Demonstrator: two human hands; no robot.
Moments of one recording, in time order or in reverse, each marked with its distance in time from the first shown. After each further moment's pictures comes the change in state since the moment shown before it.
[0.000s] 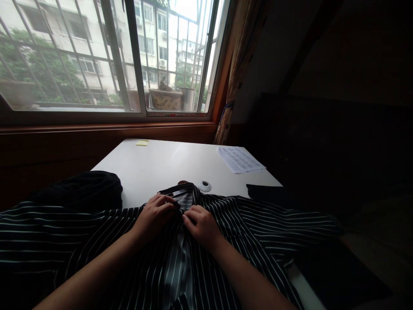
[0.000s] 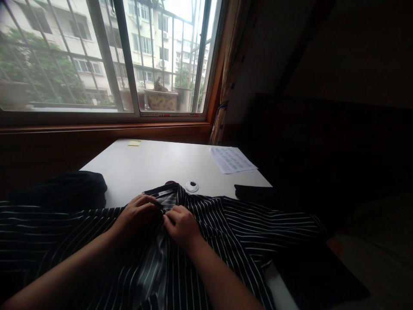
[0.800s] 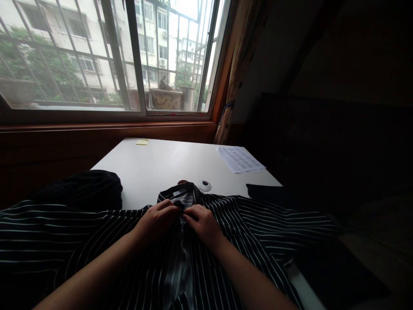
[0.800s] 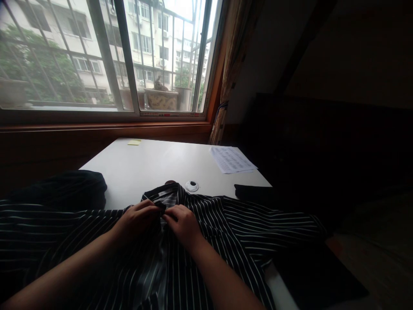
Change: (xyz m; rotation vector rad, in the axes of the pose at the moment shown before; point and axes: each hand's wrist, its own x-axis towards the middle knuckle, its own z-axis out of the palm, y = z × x) left_hand -0.005 0.012 0.001 -0.225 0.002 0.049; right_hand 0.001 0.006 -0.001 0.175 0.027 0.077
